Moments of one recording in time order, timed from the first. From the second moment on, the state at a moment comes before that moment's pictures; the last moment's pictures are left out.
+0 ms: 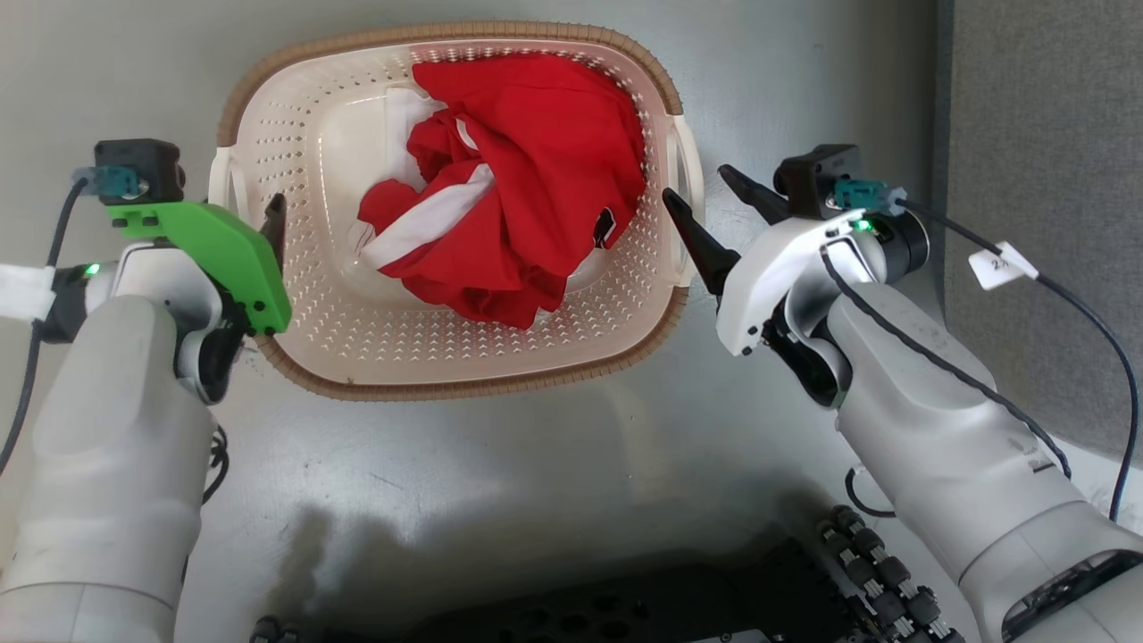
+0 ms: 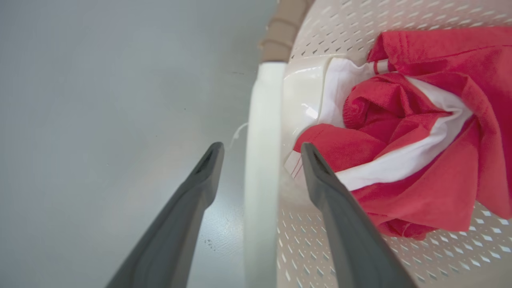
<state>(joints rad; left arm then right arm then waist) -0.79 0.16 -0.27 0.80 -0.45 -0.09 0.19 -0.74 -0.06 0.58 0.77 0.43 0.10 -0.09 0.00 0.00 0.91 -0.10</state>
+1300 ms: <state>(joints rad) -0.87 0.06 -0.33 1.05 -0.62 -0.12 0.27 -0.83 -0.06 0.69 1.00 0.62 0.11 0.05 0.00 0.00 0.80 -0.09</state>
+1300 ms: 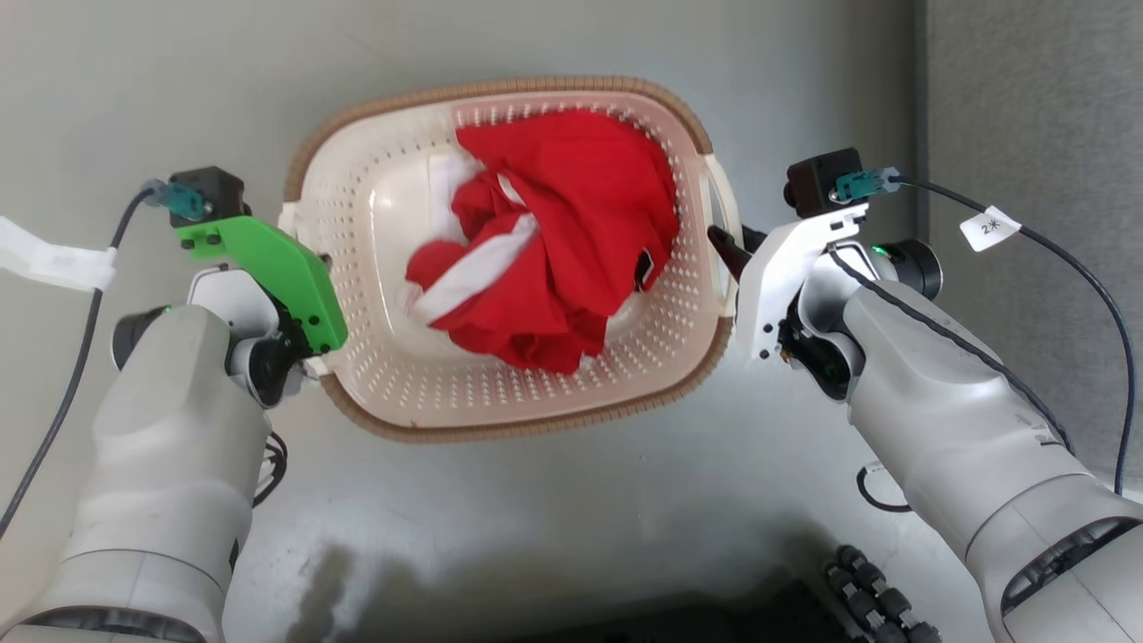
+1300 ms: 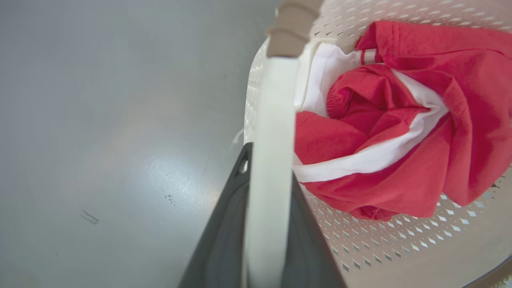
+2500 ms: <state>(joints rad) -0.74 0.06 -0.39 1.13 -0.80 -0.12 0.48 -0.72 -0.06 0.78 1.07 0.83 0.12 0.28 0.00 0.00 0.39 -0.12</state>
